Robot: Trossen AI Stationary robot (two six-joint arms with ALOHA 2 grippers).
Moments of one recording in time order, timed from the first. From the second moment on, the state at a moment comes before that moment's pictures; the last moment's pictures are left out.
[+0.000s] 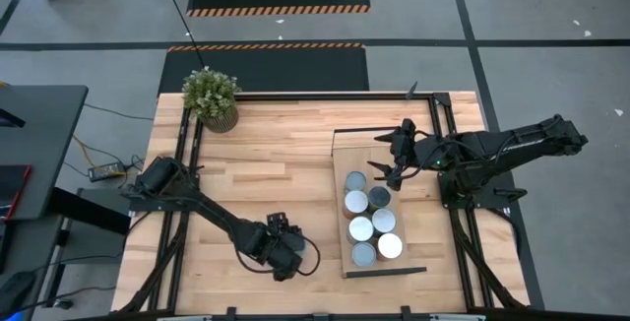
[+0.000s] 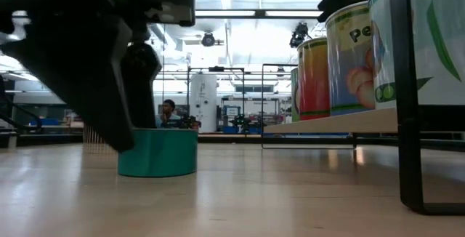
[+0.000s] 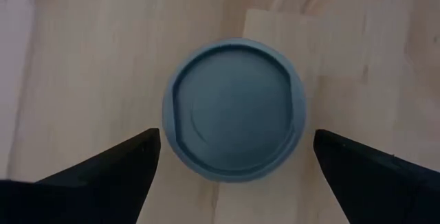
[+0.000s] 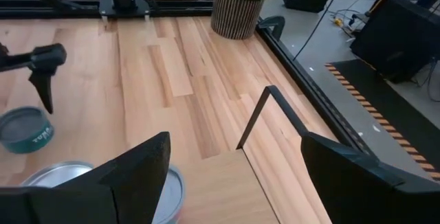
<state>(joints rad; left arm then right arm) -0.55 1.93 1.28 -0.61 -0.32 -0.65 0.17 0.92 0.81 -0.42 0.52 0.11</state>
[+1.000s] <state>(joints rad) -0.29 1.95 1.24 -0.51 -0.40 -0.21 0.17 0.92 0.81 -0.39 0.50 0.09</state>
